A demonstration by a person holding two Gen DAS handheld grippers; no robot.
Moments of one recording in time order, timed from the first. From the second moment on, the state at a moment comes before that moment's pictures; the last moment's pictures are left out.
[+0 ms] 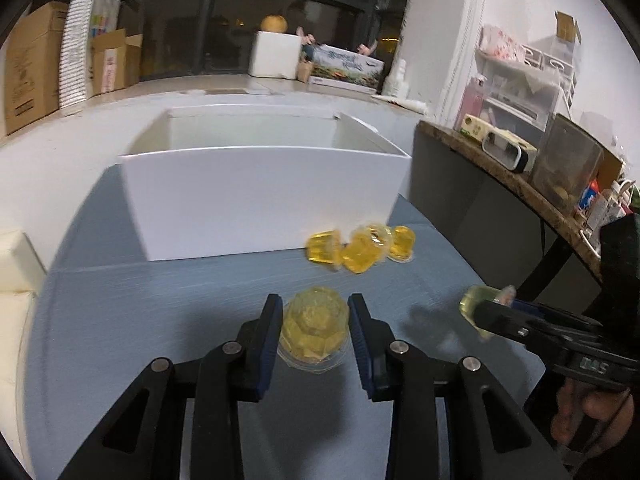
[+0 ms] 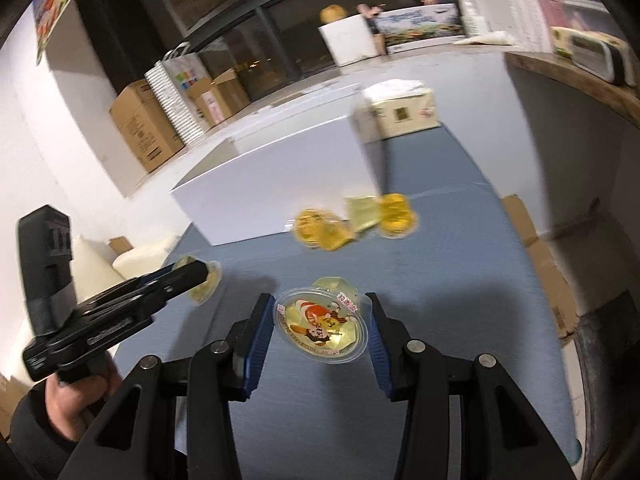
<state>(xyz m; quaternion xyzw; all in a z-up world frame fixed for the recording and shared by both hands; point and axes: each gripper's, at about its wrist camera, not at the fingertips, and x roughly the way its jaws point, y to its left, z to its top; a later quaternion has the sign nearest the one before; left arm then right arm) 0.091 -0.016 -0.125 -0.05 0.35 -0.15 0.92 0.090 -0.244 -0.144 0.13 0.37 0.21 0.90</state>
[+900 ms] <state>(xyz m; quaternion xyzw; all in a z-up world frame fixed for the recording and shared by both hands) 0.265 0.038 -0.060 -0.05 0.33 -0.10 0.94 0.286 -0.180 -0.070 0.07 0.35 0.21 0.91</state>
